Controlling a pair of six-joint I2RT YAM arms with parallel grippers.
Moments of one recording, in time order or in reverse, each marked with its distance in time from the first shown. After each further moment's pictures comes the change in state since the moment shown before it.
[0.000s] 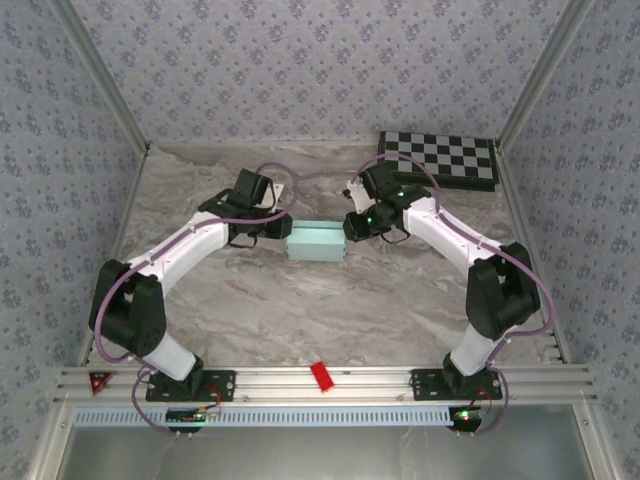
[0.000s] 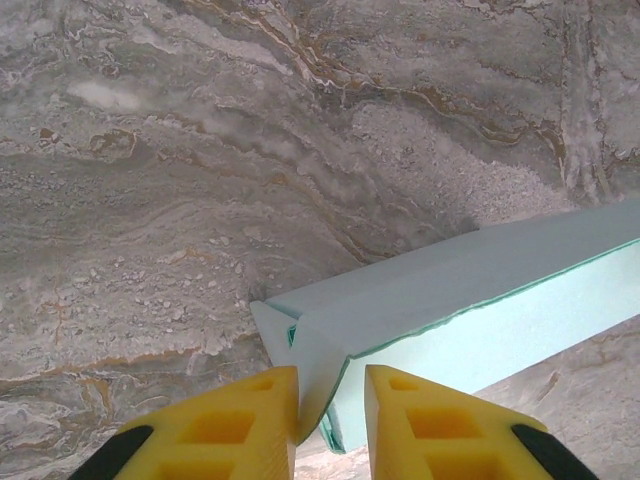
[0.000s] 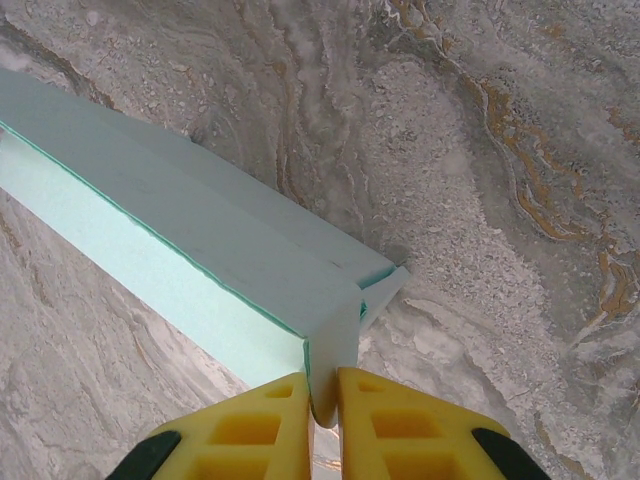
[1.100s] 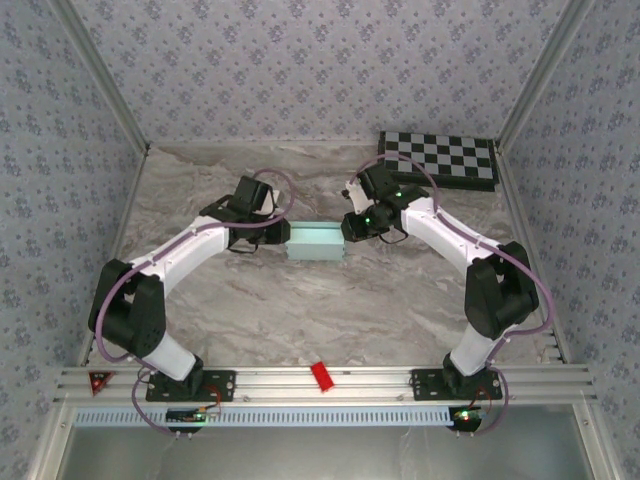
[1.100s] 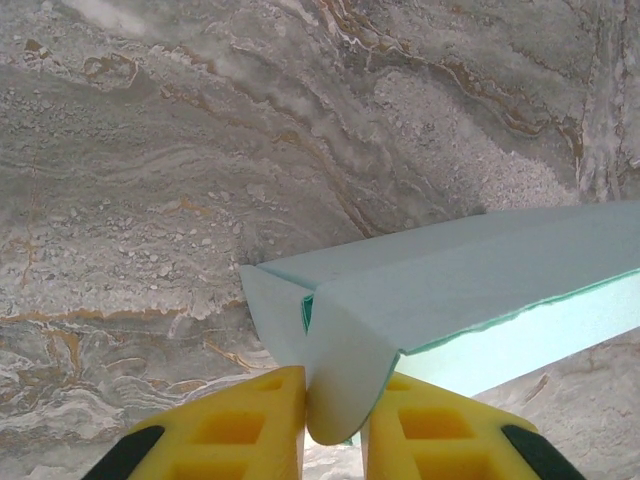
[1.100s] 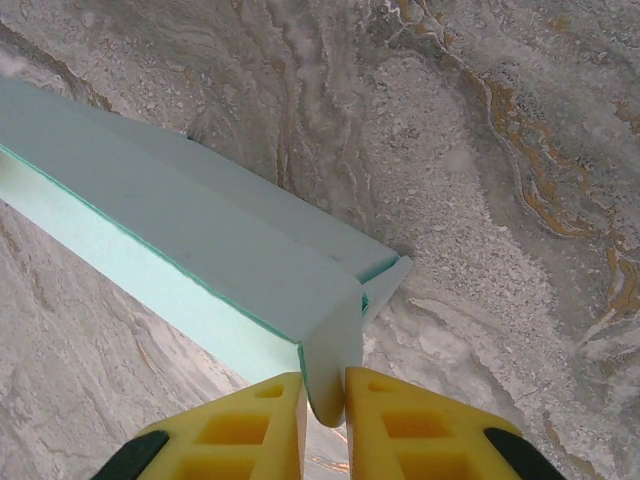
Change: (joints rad) left arm 0.000 -0.005 -0.061 0.023 0.006 -0.126; right arm 0.008 0.008 0.004 0.001 0.008 0.028
